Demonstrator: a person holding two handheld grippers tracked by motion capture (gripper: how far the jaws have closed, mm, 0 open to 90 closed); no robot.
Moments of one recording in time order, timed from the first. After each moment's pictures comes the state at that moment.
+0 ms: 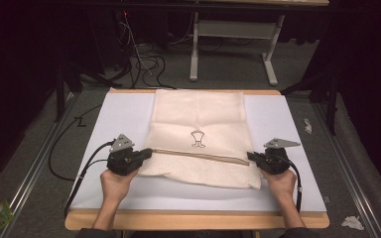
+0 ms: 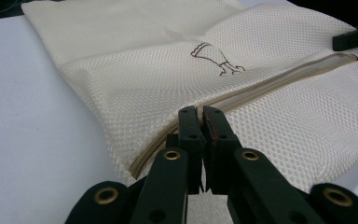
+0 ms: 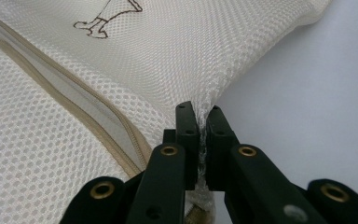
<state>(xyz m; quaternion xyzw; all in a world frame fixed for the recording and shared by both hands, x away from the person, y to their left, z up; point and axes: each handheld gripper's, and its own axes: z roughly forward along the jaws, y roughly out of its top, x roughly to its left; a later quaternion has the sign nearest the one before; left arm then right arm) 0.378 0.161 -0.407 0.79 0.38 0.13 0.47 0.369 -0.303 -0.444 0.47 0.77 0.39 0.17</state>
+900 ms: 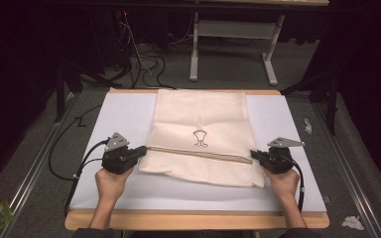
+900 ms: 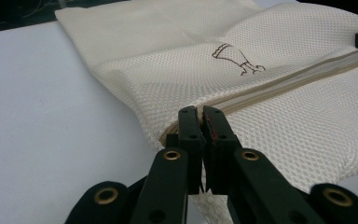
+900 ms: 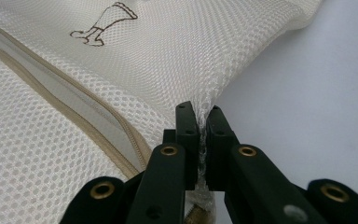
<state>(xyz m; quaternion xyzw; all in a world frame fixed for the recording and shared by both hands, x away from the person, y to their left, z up) 0.377 0.172 -0.401 0.78 0.39 0.15 0.46 0.368 -0.310 -0.439 0.48 0.76 0.39 0.19</state>
